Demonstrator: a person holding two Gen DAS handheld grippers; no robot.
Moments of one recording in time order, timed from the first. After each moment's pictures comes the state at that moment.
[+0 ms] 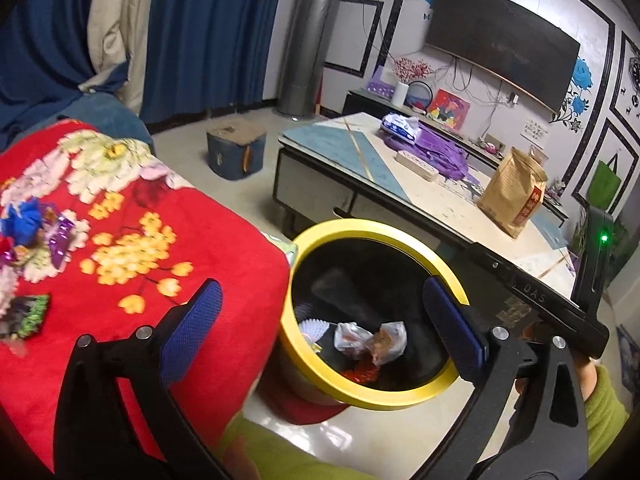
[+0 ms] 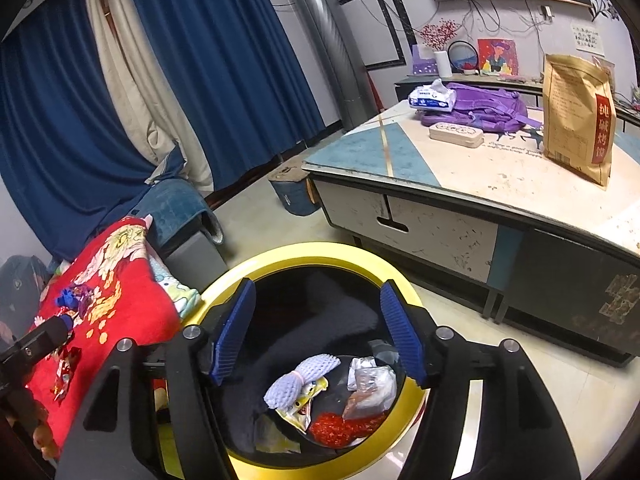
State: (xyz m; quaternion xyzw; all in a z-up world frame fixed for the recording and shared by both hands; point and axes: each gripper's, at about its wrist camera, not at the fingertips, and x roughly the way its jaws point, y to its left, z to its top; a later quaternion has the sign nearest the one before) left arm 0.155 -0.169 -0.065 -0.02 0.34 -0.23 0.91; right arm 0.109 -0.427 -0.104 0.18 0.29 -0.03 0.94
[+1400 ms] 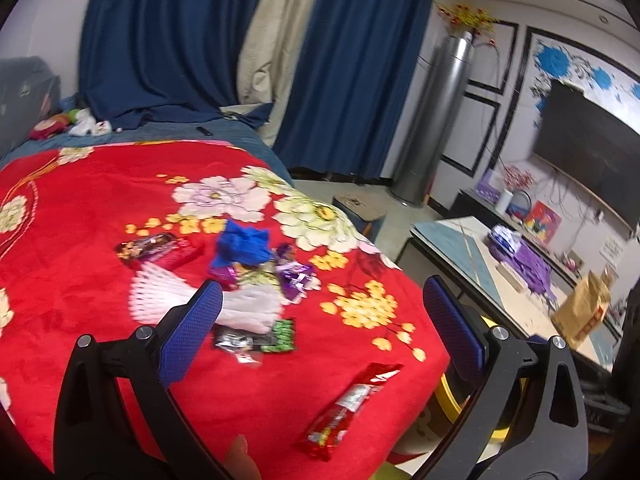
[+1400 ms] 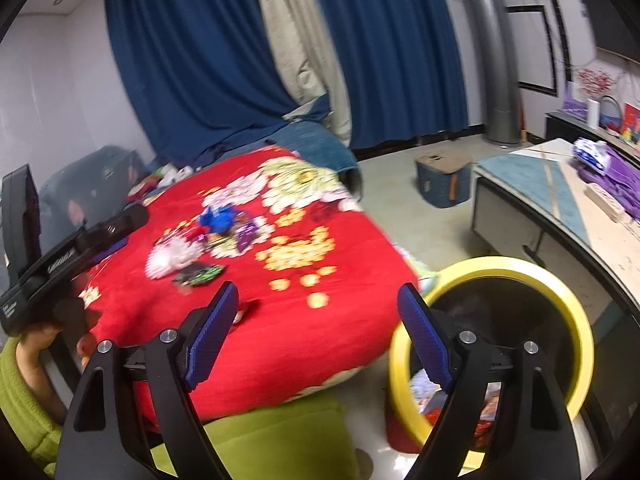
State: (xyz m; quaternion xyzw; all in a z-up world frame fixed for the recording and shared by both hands) left arm 0.112 0.024 -0.019 -0.14 0.24 -0.02 0.96; right arm 0.112 -0.219 -0.038 0.05 0.32 0.21 0.92
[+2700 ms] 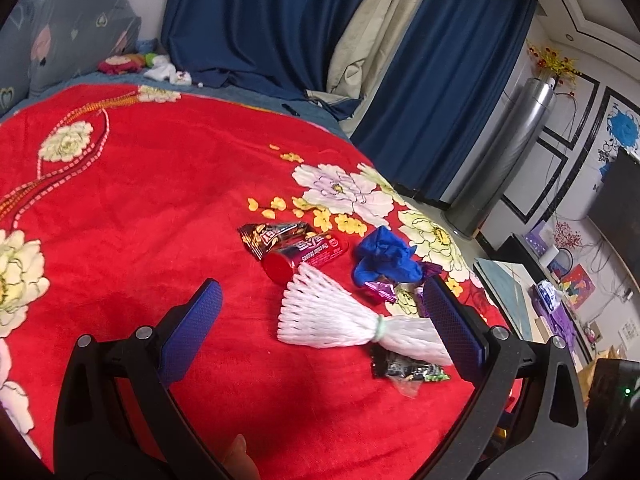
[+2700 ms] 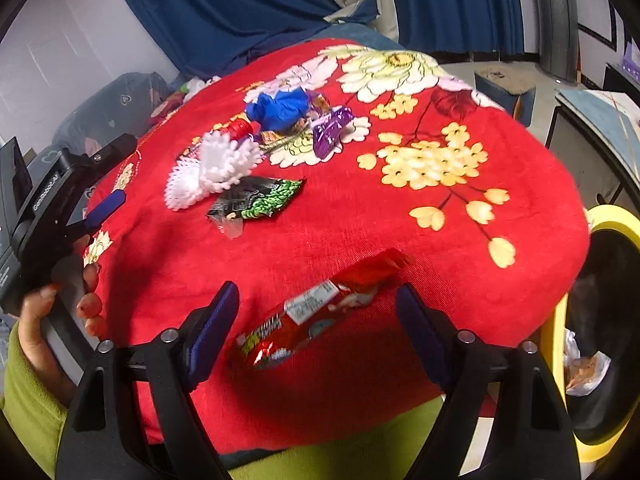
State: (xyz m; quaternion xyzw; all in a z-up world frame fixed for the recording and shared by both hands) left arm 0.123 0.150 -0.062 -0.24 0.26 0.08 0.93; right arm 0.164 -0.097 -0.107 0.03 0.47 0.27 0.84
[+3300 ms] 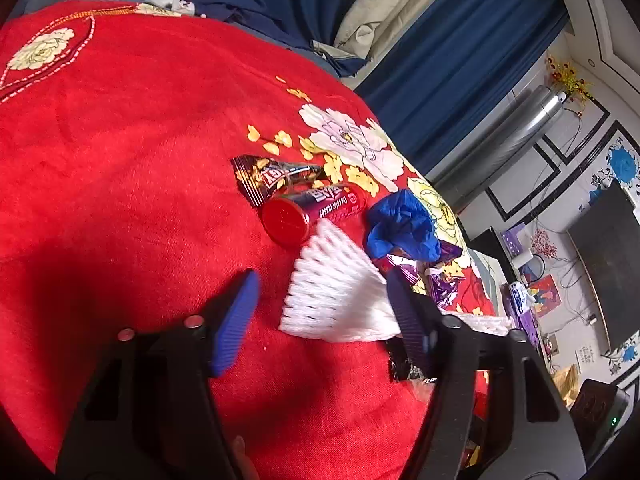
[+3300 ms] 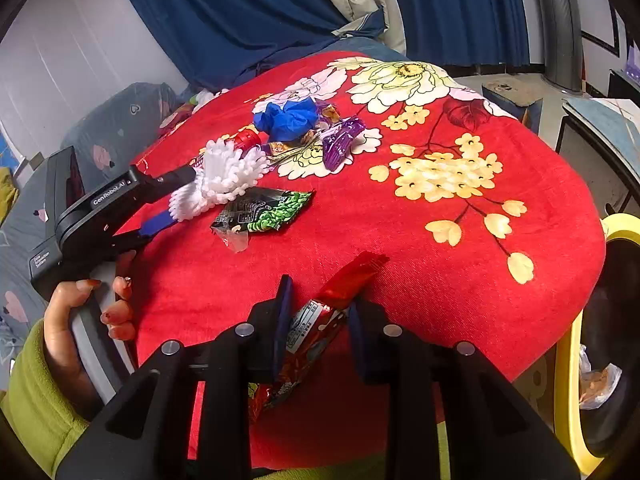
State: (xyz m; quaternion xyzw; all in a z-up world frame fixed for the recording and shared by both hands) left arm 0.149 0.167 -0.107 -0.33 0.32 0.03 0.89; right arm 0.162 -0.094 -0.109 0.04 0.44 0.29 0.85
